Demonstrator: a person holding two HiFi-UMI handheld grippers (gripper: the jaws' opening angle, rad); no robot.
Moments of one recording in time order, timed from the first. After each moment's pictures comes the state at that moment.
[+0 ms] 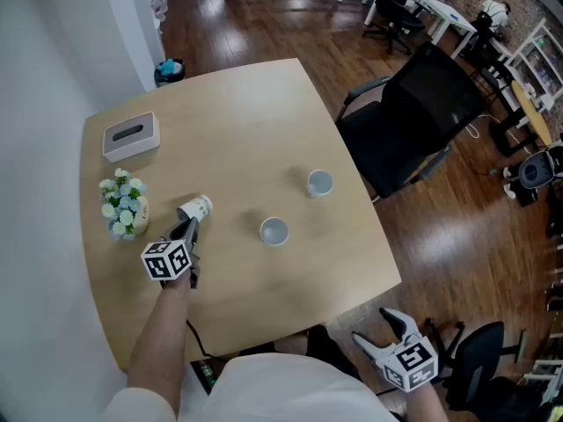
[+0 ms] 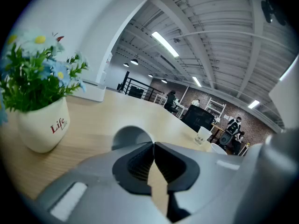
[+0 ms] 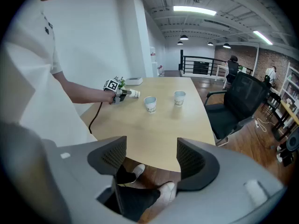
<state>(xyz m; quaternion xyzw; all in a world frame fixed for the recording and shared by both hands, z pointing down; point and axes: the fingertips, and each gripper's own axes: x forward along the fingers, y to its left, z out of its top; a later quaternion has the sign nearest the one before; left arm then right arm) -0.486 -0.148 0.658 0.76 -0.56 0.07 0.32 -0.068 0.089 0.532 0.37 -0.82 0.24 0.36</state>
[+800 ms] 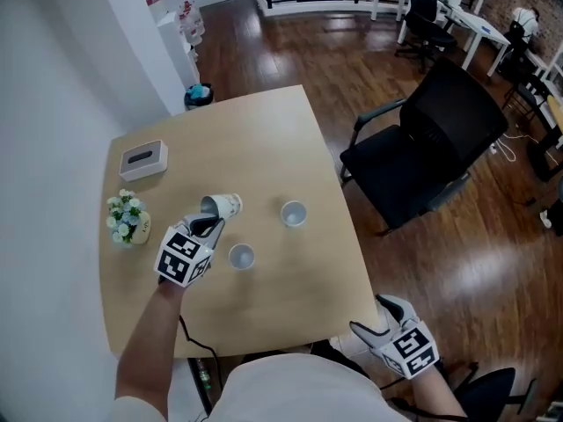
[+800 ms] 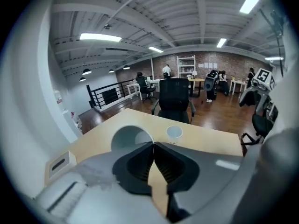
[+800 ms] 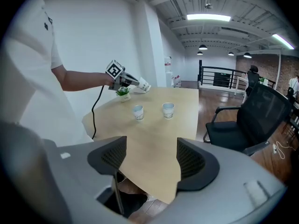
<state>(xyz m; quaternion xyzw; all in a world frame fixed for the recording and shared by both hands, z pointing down) -0.291 -0.187 0.505 0.81 -0.46 0.34 0.11 0.042 -0.024 0.526 0.27 -0.89 0.18 0.33</state>
